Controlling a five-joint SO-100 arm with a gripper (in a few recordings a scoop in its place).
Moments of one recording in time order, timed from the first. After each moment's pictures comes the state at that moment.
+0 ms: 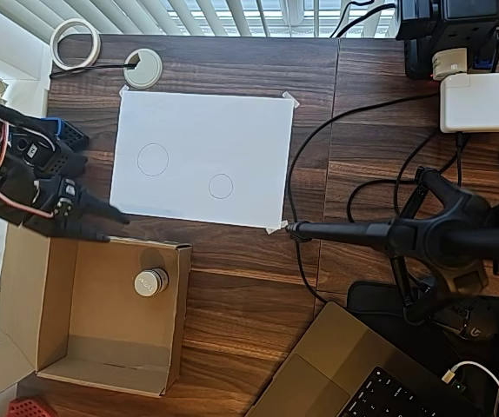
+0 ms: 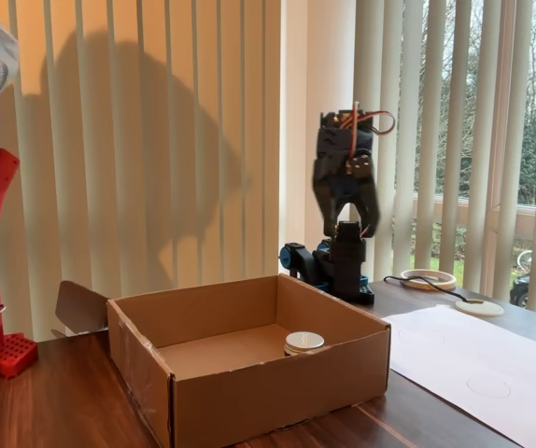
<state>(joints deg) 44.1 125.4 109.8 65.0 -88.8</state>
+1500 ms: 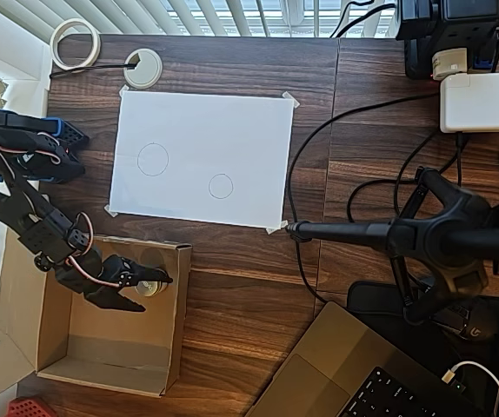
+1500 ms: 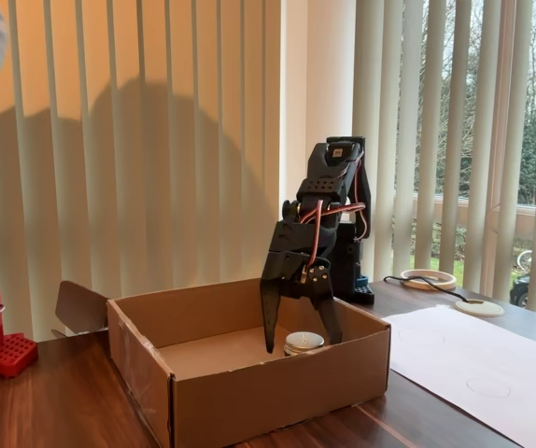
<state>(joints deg) 50.0 85.1 117.0 18.1 -106.8</state>
